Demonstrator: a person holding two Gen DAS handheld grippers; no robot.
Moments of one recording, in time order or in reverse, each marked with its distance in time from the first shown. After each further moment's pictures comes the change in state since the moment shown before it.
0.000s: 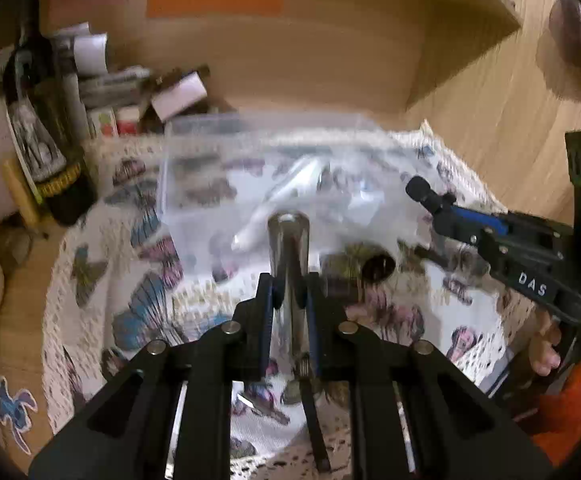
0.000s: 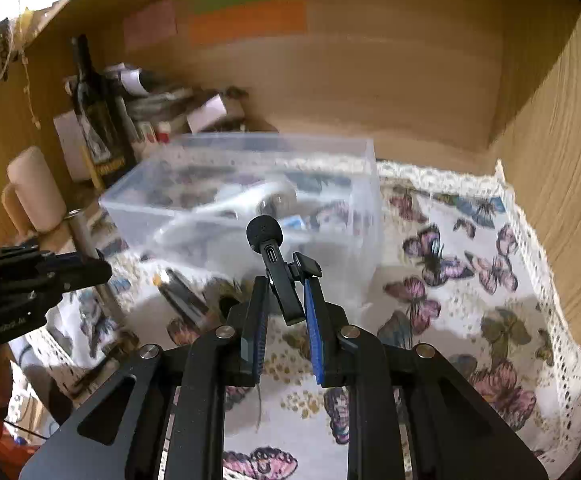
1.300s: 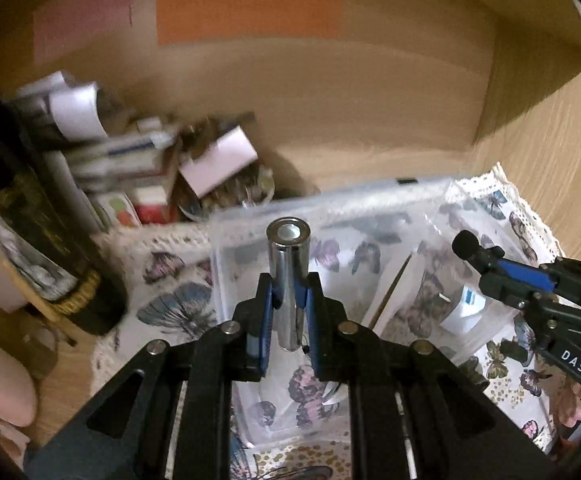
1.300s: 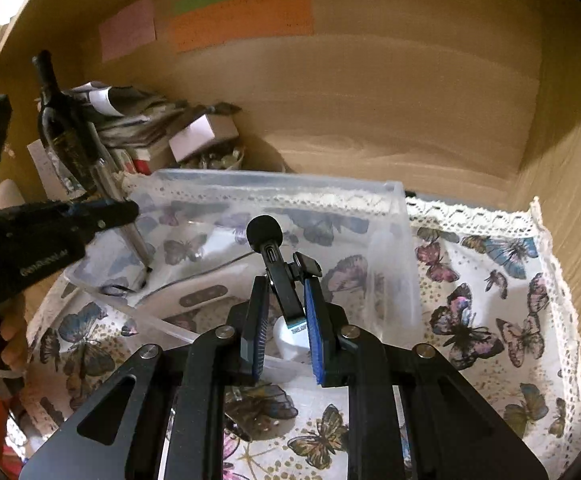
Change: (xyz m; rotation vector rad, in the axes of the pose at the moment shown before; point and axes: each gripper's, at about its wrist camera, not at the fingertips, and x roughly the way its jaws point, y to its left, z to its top) left arm 0.076 0.051 0.088 0.021 -0.009 0.128; right arm 0.064 0.001 0.051 0.010 0.028 0.024
